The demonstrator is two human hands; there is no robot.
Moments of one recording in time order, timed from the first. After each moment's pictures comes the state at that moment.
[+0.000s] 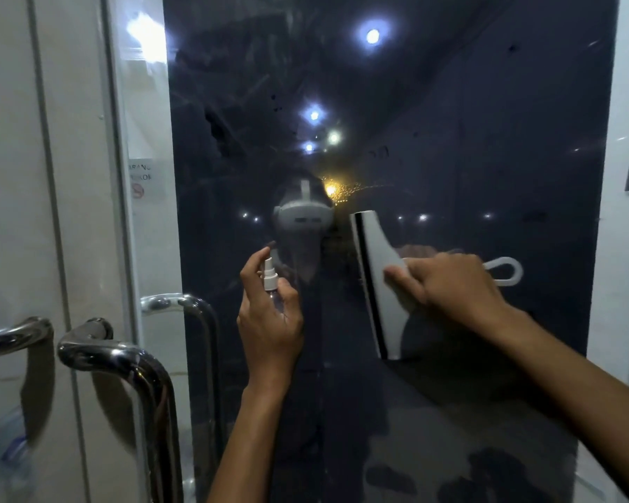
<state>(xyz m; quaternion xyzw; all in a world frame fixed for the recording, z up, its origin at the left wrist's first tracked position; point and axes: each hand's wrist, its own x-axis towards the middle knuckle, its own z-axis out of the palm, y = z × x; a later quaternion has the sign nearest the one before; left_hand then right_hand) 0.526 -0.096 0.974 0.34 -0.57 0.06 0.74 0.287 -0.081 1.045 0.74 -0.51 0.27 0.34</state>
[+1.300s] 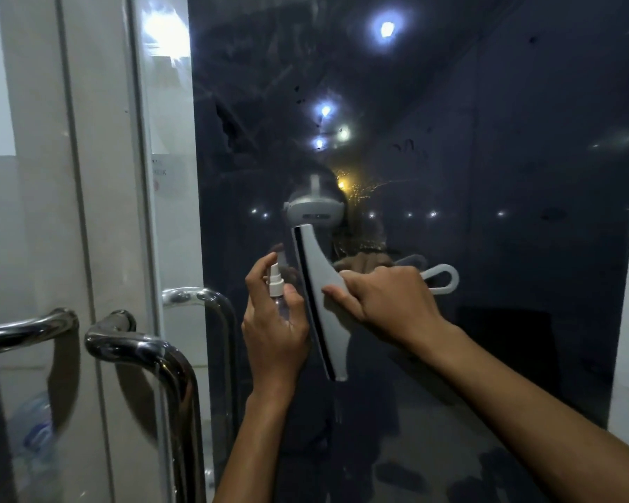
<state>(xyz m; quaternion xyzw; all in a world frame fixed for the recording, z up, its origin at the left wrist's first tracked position) 0.547 -0.090 0.963 0.34 -0.57 0.06 0.74 0.383 -0.090 1.024 0.74 -0.44 0.29 0.41</state>
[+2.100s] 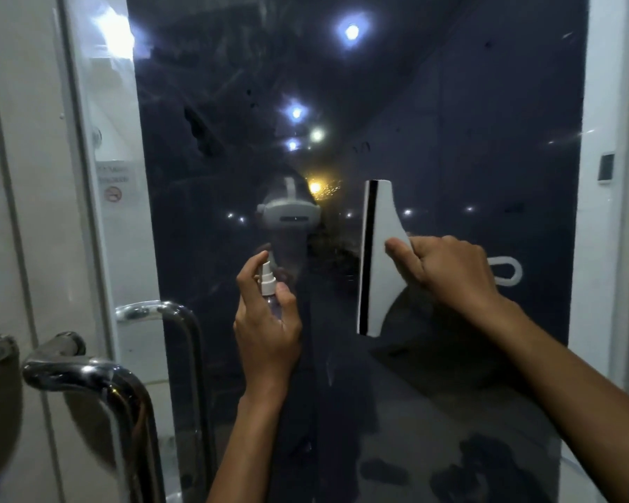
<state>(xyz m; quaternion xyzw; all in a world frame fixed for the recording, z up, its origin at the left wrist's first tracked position) 0.515 -0.097 0.971 0.32 -0.60 0.04 0.73 0.275 -0.086 1.051 0.68 -0.58 0.36 0.28</state>
